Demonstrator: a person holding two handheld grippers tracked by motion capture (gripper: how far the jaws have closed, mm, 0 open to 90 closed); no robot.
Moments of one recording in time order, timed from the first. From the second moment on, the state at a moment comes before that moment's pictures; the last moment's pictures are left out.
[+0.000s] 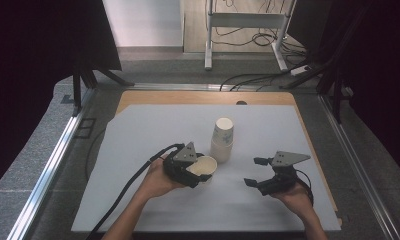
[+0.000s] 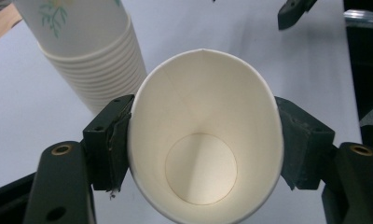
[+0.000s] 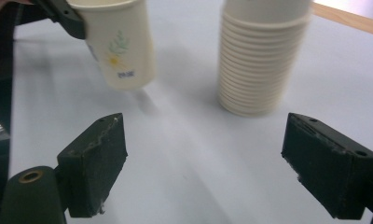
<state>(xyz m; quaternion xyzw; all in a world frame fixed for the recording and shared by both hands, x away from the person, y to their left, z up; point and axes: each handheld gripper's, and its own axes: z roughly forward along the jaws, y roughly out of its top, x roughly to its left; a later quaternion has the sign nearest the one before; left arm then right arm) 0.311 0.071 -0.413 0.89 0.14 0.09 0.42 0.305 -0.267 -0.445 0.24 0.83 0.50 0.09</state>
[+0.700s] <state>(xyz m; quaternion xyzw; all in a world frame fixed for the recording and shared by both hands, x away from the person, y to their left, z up) 0.314 0.070 -0.446 0.90 0.16 0.10 0.39 0.307 -0.285 -0.458 0.27 0.82 0.49 0.10</state>
